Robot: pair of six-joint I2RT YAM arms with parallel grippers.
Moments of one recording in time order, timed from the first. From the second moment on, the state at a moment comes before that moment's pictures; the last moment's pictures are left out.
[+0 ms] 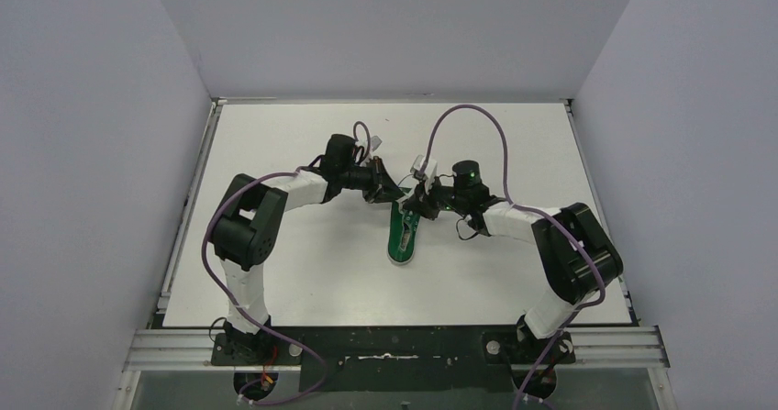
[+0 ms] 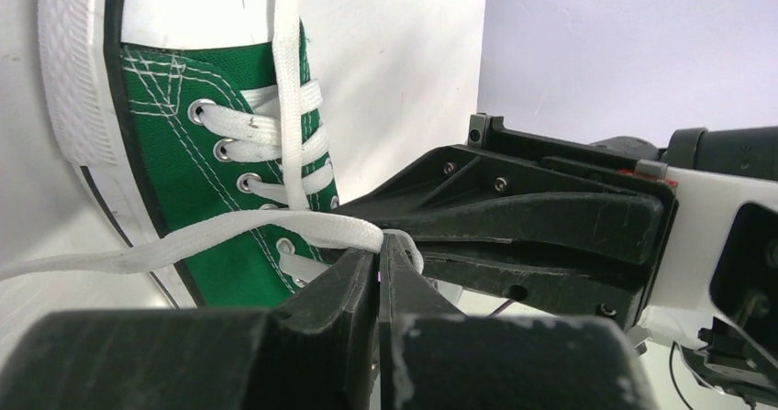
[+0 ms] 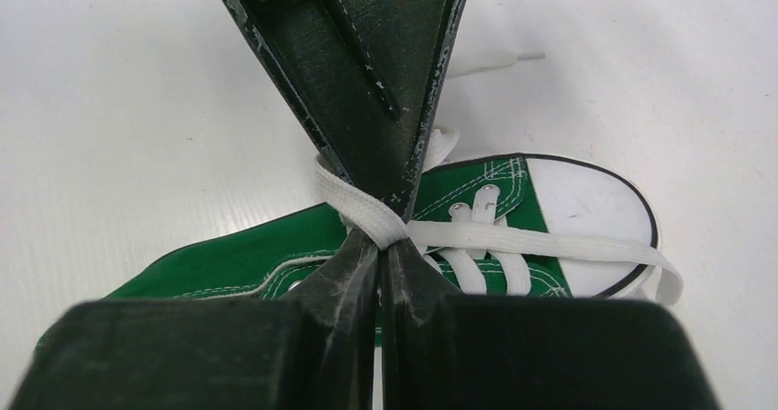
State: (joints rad) left arm -0.47 1.97 1.17 0.17 0.83 -0.97; right arm 0.45 1.66 0.76 0.39 -0.66 -0.29
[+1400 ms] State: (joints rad) left arm -0.58 1.54 0.92 0.05 0.63 -0.28; right arm 0.28 1.86 0.90 0.51 -1.04 0.72
